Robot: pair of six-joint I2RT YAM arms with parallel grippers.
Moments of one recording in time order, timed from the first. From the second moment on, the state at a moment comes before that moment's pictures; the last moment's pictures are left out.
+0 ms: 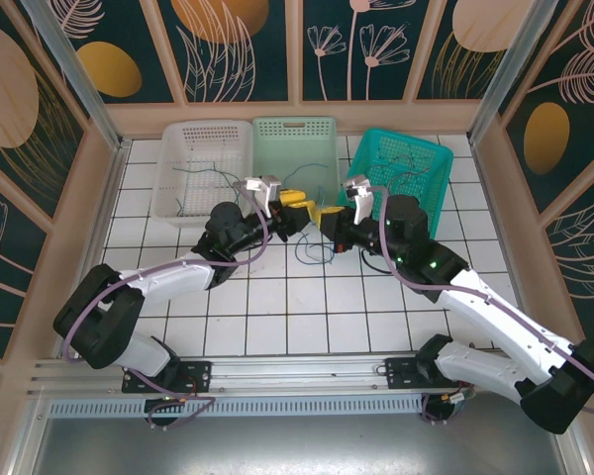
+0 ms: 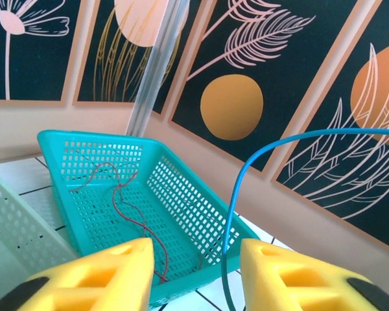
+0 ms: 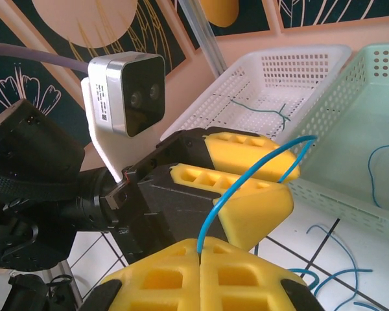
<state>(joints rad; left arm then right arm) -0.67 1.48 0.73 0.85 0.38 -0.44 0.73 0.98 0.88 -0.13 -0.27 0.39</state>
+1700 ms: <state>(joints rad) -0.67 1.53 0.69 0.82 0.44 -0.47 0.49 1.04 0.80 -0.02 -0.66 0.56</state>
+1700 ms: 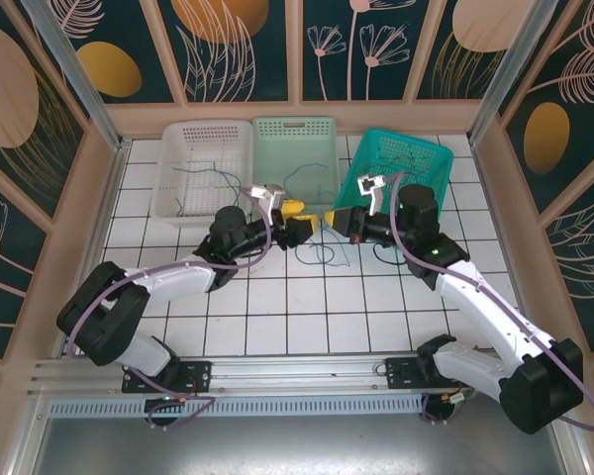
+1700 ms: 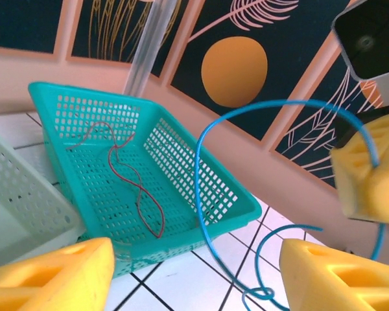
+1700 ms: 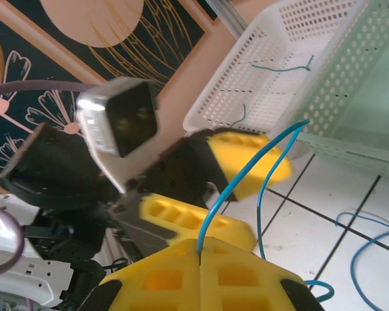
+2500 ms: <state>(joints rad) -0.67 1.50 0.72 0.67 0.24 -0.34 0.49 1.02 0.76 0.02 -0.79 0.64</state>
